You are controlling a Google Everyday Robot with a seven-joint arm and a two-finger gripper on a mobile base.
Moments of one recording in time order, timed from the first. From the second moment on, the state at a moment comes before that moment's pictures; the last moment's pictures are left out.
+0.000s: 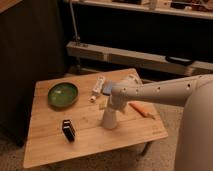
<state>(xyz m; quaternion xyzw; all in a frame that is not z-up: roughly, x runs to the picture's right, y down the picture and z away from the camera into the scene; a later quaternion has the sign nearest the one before) 0.039 0.111 0.806 -0.25 0.13 0.73 0.62</state>
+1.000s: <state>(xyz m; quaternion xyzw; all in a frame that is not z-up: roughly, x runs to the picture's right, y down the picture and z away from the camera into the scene) 0.008 0.106 0.802 -0.27 0.13 0.69 0.66</state>
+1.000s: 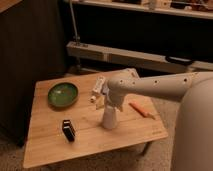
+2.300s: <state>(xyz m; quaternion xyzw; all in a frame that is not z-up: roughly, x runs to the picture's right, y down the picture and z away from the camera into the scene) 0.015 0.126 0.805 -0.26 0.18 0.67 0.67</state>
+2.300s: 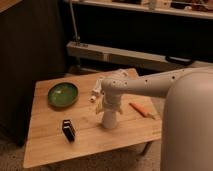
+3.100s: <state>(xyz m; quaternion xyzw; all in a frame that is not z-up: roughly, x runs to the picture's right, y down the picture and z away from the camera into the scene) 0.013 0.131 0.812 -0.27 0.20 0.68 0.65</state>
